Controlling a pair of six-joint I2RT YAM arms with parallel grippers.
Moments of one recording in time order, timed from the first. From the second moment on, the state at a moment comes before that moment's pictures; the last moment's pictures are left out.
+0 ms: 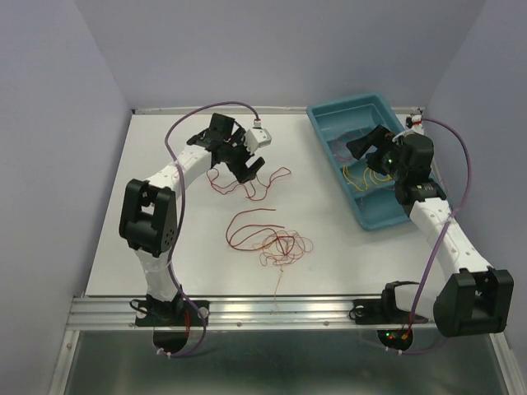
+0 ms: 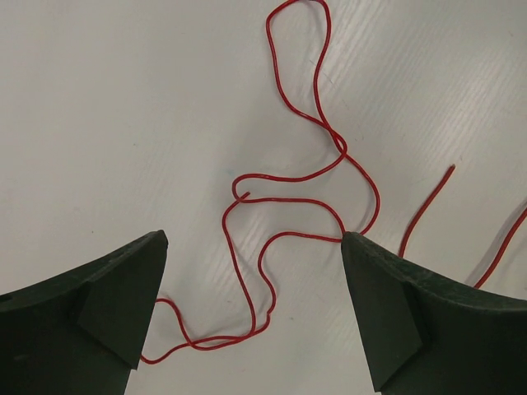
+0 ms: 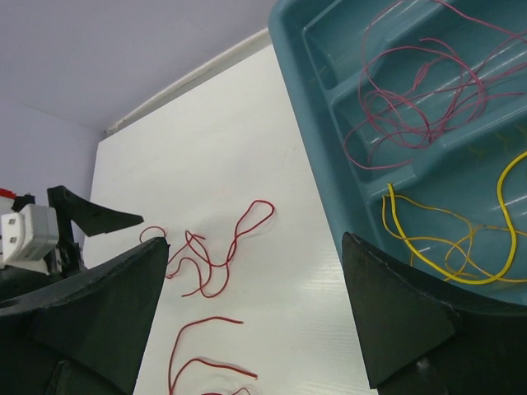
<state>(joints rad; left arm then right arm) -0.37 1.83 1.45 -0.49 0.42 0.62 0.05 1.18 0.92 -0.01 -0.23 0.66</state>
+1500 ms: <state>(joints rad) -0.58 2.04 1.38 -0.23 0.17 0.32 0.05 1.20 0.92 0.01 -0.29 0.66</state>
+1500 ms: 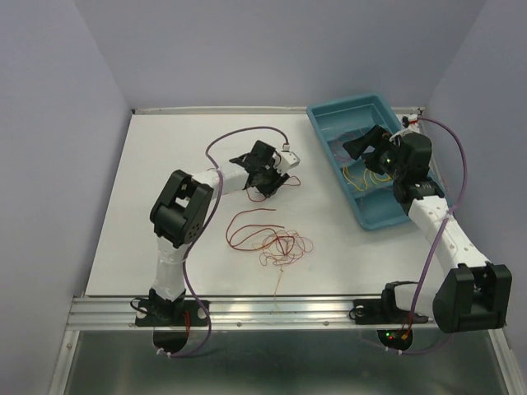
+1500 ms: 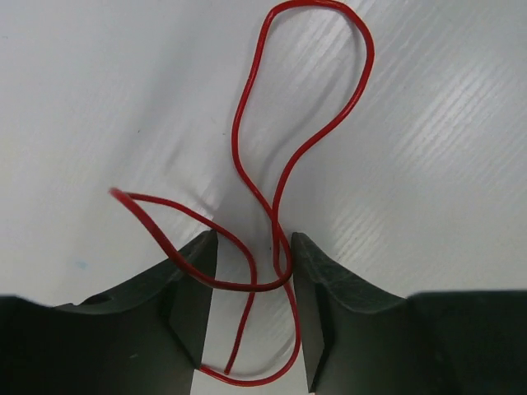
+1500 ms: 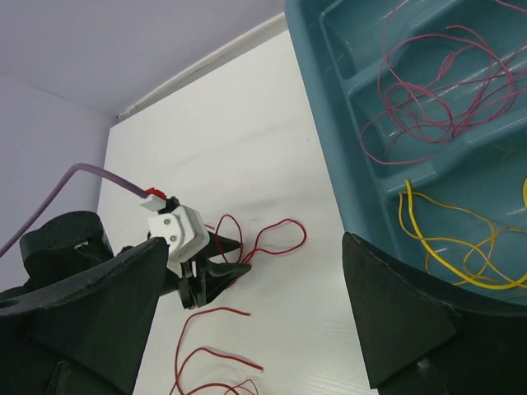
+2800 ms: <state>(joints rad) -0.71 1.83 2.33 -0.68 0.29 0.39 0.06 0.93 0.78 0.04 0.20 0.68</state>
